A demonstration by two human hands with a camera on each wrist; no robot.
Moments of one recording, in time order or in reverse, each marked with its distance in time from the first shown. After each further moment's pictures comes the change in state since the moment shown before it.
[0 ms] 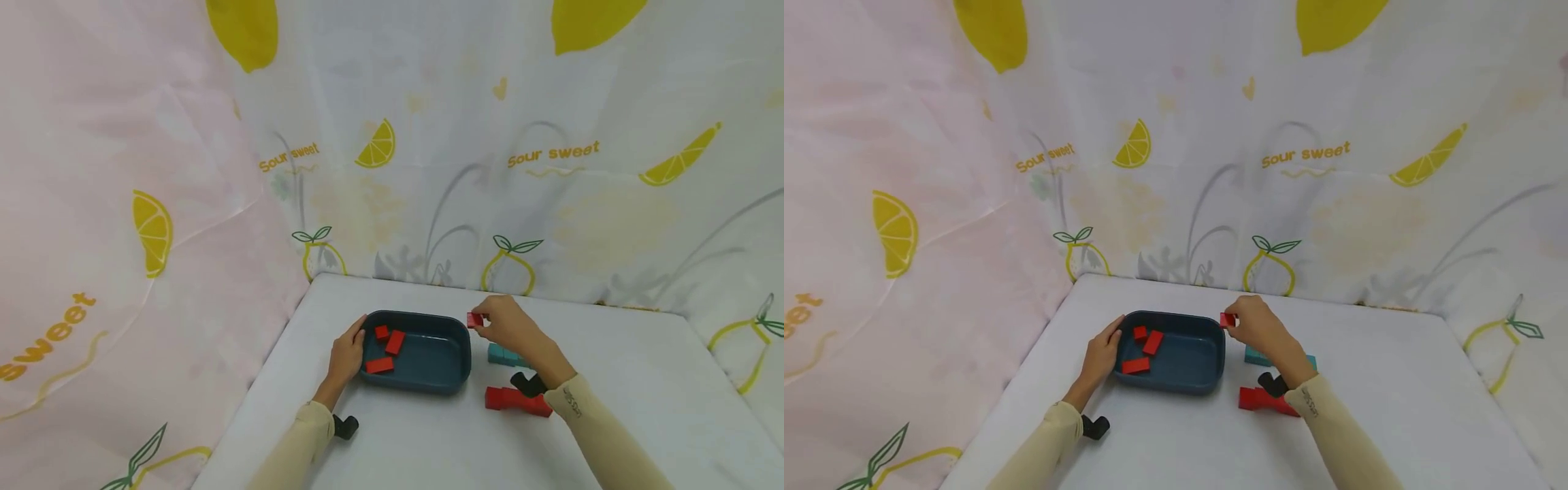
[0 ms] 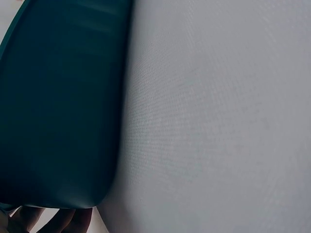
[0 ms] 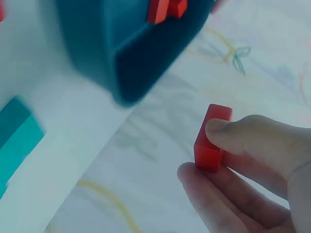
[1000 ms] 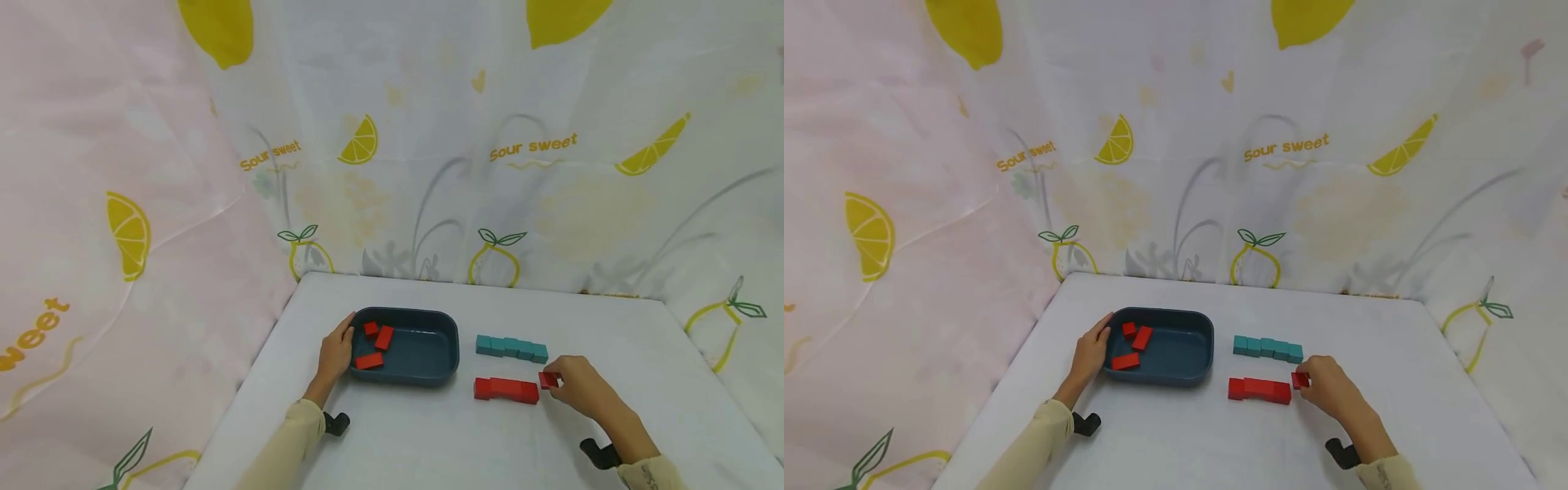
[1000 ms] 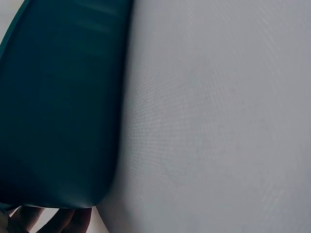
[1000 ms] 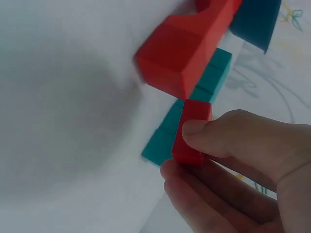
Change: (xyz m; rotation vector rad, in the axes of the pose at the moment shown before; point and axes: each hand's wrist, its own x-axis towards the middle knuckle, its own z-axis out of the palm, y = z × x) left_hand 0.003 0.001 0.002 0.006 -0.019 -0.012; right_hand -0.146 0.077 0.012 0.034 -0.124 0.294
